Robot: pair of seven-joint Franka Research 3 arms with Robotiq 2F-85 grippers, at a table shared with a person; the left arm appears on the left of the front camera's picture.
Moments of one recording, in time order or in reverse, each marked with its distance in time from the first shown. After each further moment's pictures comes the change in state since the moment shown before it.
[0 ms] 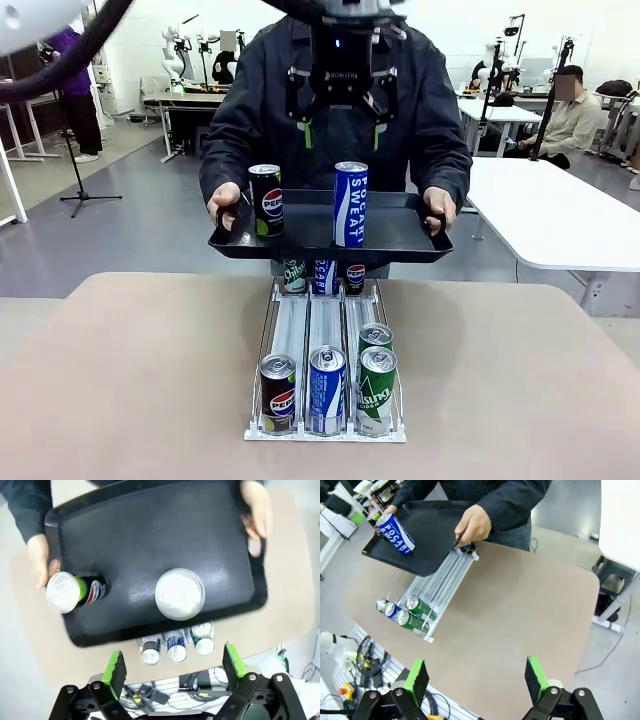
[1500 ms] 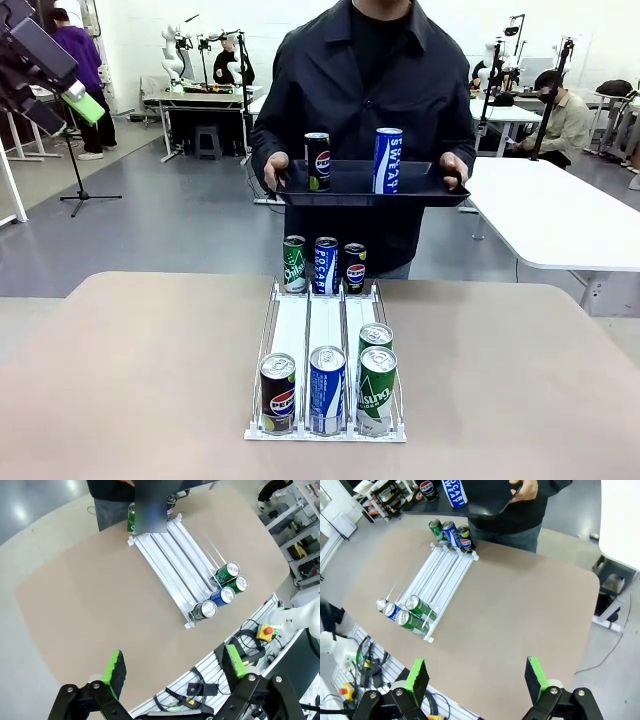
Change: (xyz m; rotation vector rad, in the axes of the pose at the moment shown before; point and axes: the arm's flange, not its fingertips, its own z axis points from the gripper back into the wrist) left arm -0.177 0.337 0.047 -0.359 -0.277 -0.246; right arm 0.000 0.000 0.000 0.000 0.000 0.000
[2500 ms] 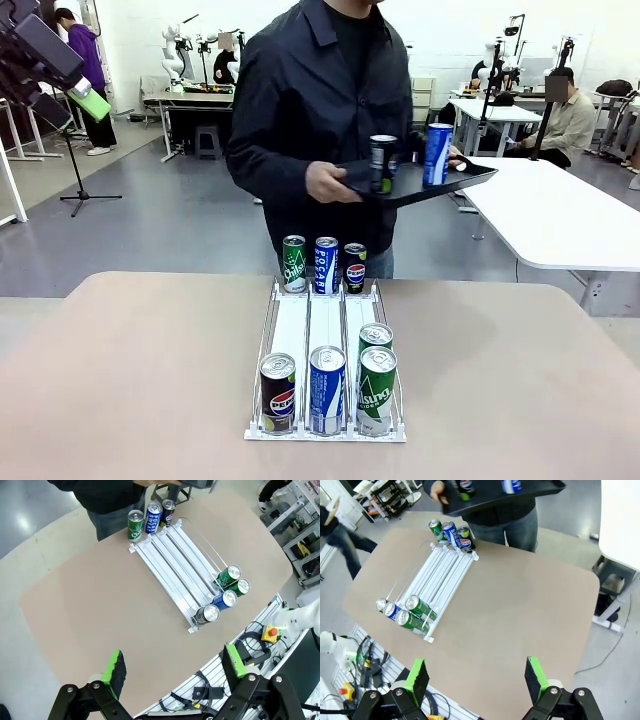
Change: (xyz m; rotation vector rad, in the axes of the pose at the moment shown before) left arm 0.002 -0.006 -0.001 0.016 -0.020 -0.033; right arm 0.000 0.000 0.000 0.000 0.000 0.000
